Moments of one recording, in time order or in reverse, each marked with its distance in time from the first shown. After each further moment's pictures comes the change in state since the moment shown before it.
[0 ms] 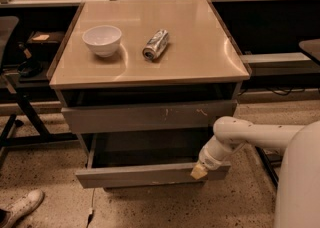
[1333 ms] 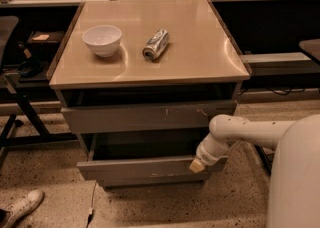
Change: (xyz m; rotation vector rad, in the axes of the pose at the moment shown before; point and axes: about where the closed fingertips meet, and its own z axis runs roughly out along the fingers) arm -0.015 -0.018 -0.003 0.084 0.000 0.008
